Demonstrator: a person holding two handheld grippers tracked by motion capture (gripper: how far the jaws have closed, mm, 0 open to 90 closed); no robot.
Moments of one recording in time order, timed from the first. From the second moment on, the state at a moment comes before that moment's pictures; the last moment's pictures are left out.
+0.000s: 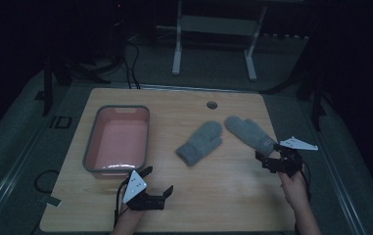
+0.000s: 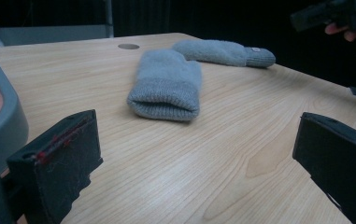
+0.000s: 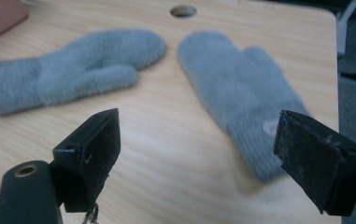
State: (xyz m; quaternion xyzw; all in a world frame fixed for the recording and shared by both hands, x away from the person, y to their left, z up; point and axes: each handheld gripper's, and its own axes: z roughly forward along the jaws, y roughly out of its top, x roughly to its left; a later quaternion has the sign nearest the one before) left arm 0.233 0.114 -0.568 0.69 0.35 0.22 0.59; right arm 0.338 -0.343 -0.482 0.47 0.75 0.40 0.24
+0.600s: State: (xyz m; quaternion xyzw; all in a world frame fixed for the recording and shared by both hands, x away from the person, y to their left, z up) left arm 0.233 0.114 -0.567 0.70 0.35 0.22 0.58; right arm 0.388 -0.284 -0.454 0.41 0.78 0.42 0.23
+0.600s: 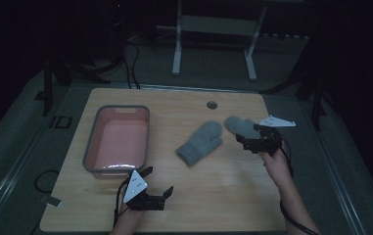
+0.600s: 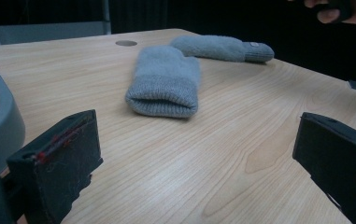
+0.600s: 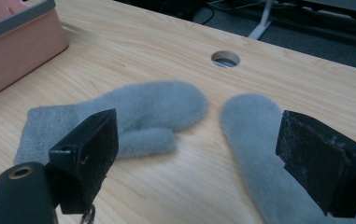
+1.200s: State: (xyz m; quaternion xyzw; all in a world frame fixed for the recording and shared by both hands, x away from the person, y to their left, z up) left arm 0.235 0.114 -0.566 0.71 0.34 0.21 0.58; right arm 0.445 -0.229 -0.485 0.36 0.83 0.40 0.16
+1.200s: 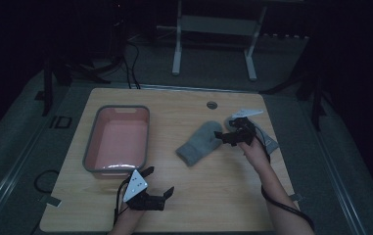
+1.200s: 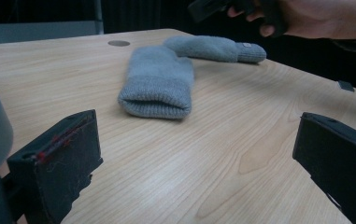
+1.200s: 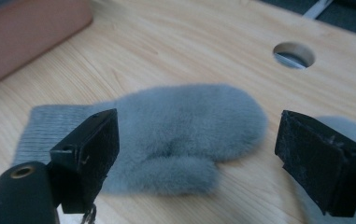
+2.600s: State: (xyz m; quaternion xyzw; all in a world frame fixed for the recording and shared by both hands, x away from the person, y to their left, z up) left arm 0.235 0.114 -0.565 0.71 0.33 0.19 0.59; right arm 0.483 -0.166 -0.540 0.28 0.89 0.33 0.10
